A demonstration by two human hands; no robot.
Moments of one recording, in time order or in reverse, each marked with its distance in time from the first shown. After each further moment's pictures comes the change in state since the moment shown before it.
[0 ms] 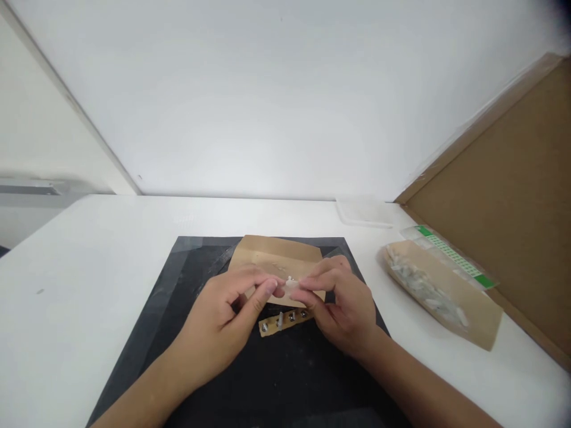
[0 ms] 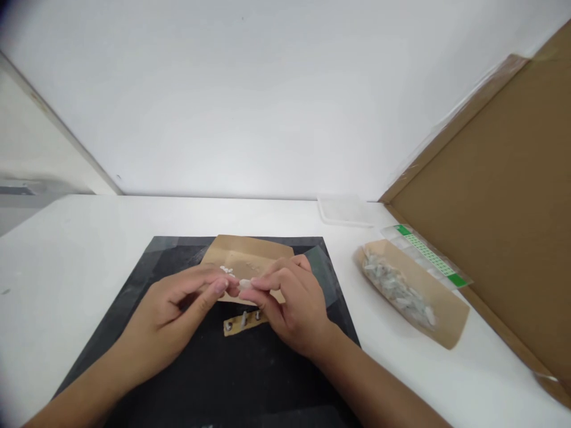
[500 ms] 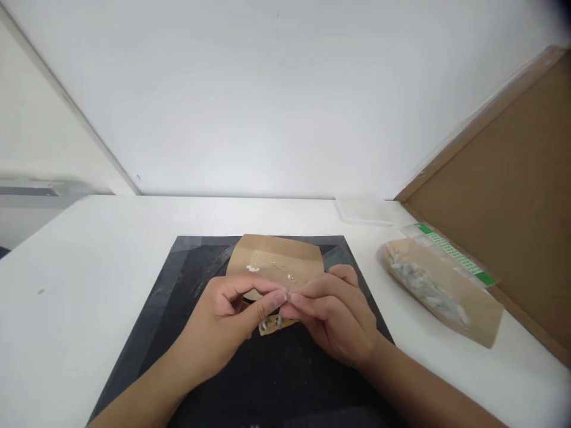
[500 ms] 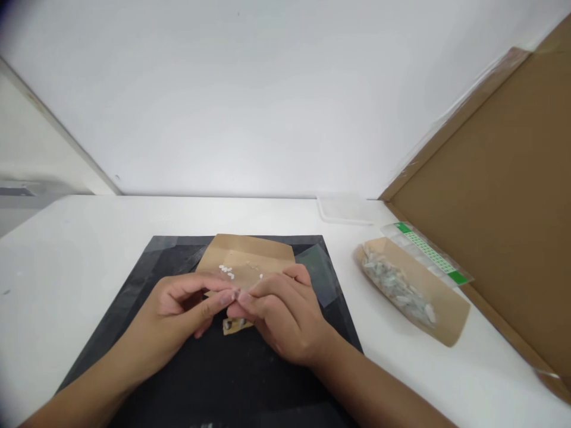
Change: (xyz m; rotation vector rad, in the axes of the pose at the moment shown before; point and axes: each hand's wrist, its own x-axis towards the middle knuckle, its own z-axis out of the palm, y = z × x) left_hand -0.002 0.000 0.008 -0.474 -0.061 -0.233; right_hand -0.012 -0.006 0.001 -0.097 0.037 -0.225
